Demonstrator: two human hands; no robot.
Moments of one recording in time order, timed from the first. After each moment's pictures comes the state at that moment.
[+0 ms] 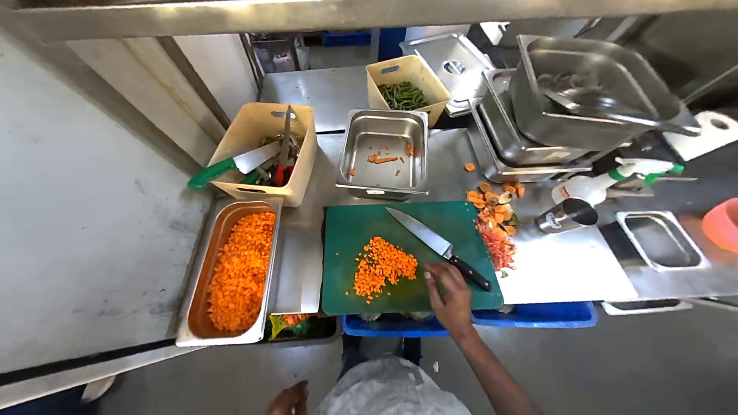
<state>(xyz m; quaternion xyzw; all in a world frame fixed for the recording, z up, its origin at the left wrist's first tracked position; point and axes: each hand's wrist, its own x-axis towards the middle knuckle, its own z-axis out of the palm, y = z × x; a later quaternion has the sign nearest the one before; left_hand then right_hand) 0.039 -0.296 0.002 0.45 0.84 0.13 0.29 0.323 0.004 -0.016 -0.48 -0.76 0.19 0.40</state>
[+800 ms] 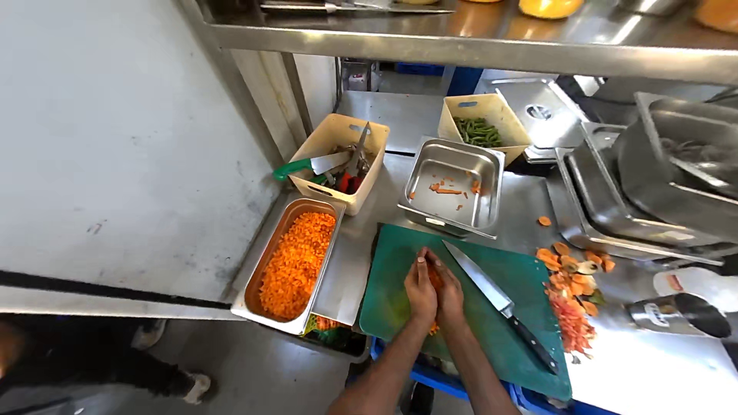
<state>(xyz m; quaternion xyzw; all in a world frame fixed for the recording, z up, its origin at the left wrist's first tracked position) 0.134 0.044 -0.016 0.14 0.56 0.73 0.37 0.177 0.069 -0.020 -0.43 -0.38 0.68 0.46</state>
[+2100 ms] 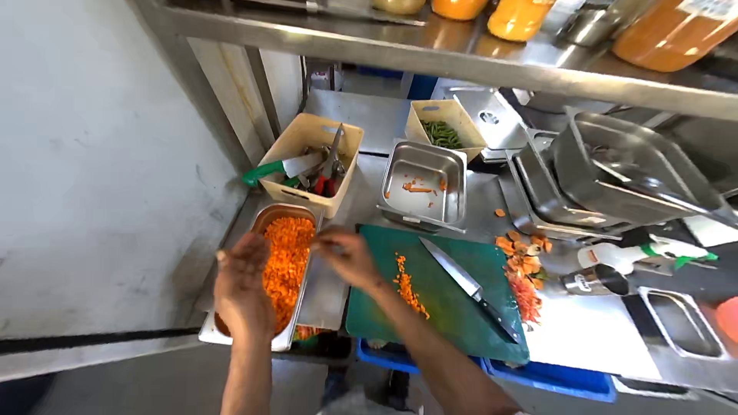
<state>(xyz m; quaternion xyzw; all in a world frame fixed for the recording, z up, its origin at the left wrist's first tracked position) -0.097 -0.110 0.122 0.14 0.56 0.79 0.20 0.033 0.035 0.094 -0.16 -0.75 0.54 0.34</state>
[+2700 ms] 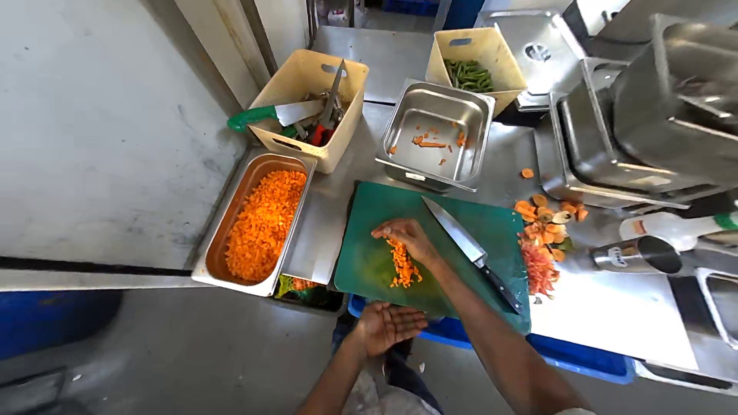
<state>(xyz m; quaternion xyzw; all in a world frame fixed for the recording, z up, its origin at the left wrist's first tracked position) 0.141 -0.117 -0.059 -0.16 0.29 0.47 0.82 0.191 0.110 -0.034 -0.16 -0.74 0.62 0.22</state>
